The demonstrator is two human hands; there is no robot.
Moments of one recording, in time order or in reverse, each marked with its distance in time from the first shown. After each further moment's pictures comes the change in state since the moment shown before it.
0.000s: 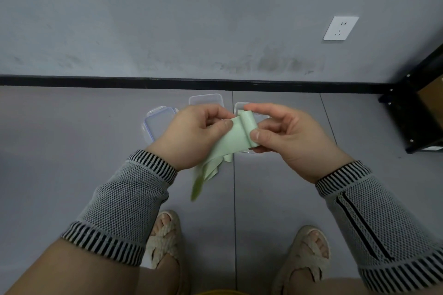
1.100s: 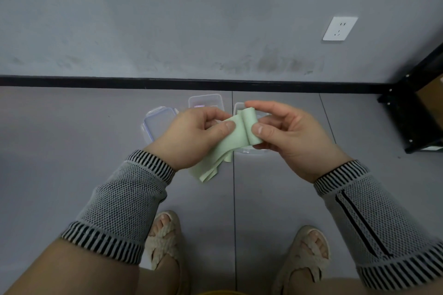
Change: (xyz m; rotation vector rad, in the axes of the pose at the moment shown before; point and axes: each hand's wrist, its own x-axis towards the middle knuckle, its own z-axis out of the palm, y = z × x) left_hand 0.000 -0.004 -0.002 -0.004 -0.040 -0.066; right_hand 0.002 0.001 0.001 0.146 0.008 -0.032
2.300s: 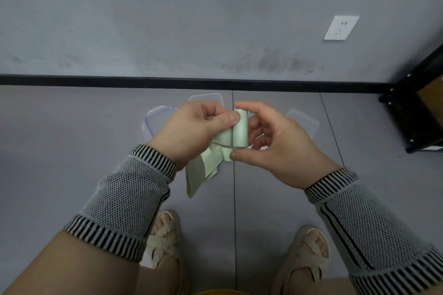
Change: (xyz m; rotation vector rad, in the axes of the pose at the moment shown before) left_hand 0.004 0.006 0.000 -0.299 -0.030 -0.068; right_hand 0.000 0.008 0.013 -0.419 -0.041 -0.172
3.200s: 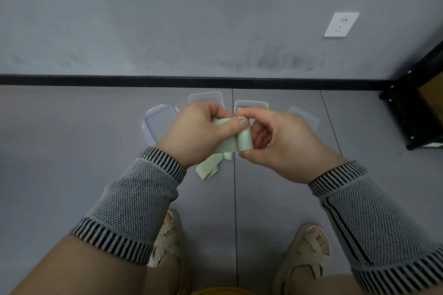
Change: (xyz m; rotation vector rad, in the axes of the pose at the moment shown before) left_hand 0.001 -0.003 0.010 0.391 0.169 0.070; right_hand 0.000 -0.004 -0.008 -0.316 -0.020 0.017
